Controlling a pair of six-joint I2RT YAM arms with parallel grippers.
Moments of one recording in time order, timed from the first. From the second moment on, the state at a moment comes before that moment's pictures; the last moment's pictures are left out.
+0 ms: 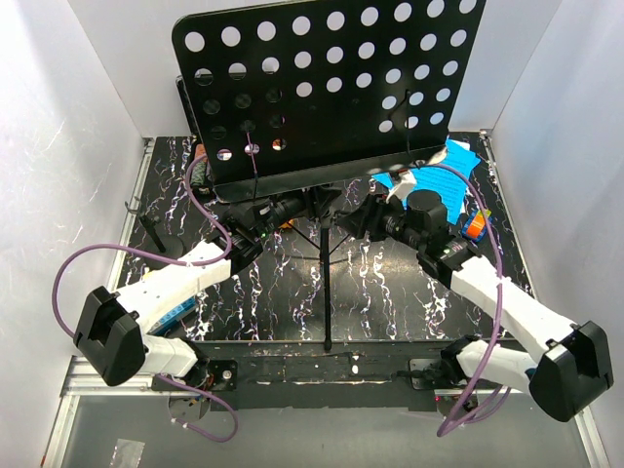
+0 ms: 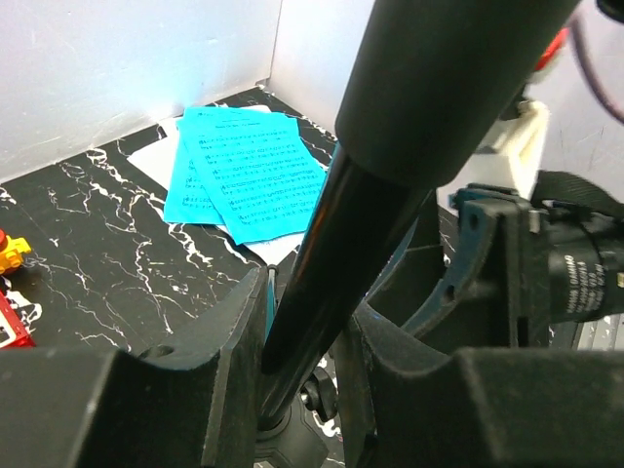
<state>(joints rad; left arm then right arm) -0.73 1.33 1.01 0.36 0.15 -0.23 0.62 1.10 0.83 -0.02 -0.18 0.55</state>
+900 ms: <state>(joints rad) -0.73 1.33 1.03 0.31 0.15 -0.22 0.38 1.35 0.85 0.23 -0.81 1.01</state>
